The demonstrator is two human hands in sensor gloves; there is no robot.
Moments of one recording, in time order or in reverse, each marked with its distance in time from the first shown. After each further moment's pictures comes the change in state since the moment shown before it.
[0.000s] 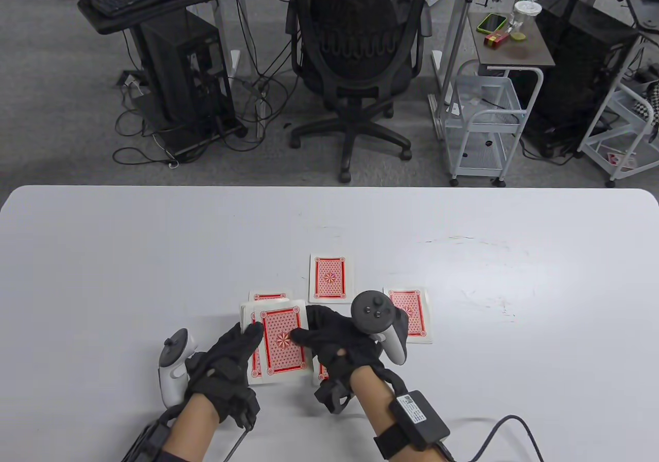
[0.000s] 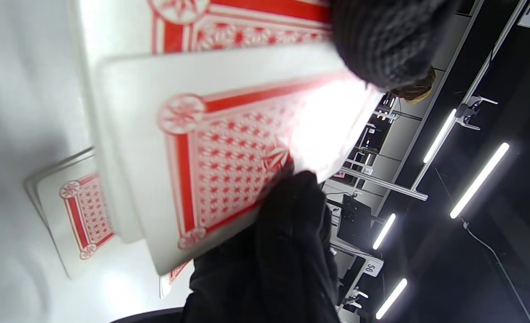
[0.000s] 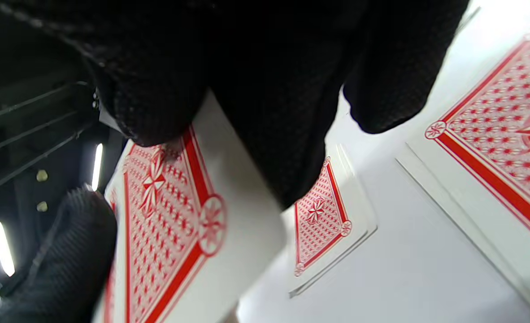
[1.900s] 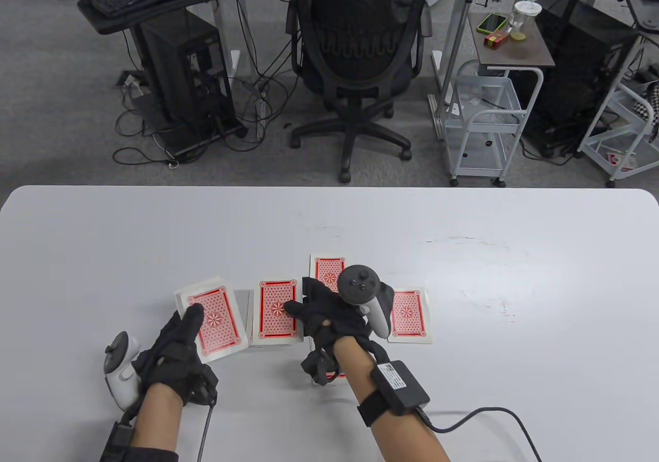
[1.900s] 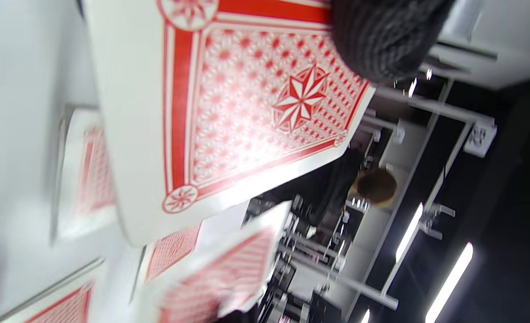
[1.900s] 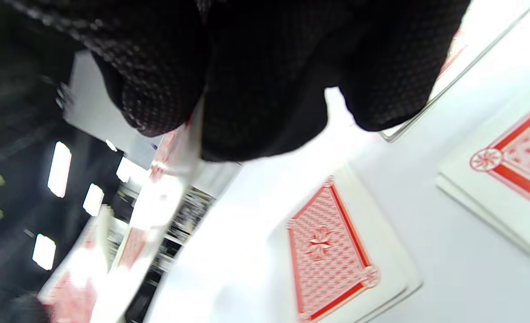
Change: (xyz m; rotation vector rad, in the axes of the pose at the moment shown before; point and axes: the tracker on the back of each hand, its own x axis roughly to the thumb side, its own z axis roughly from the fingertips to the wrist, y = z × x) left_hand 0.020 0.091 0.020 0.336 -0.044 0.156; right_hand 0.021 0.018 -0.062 0.003 0.139 0.201
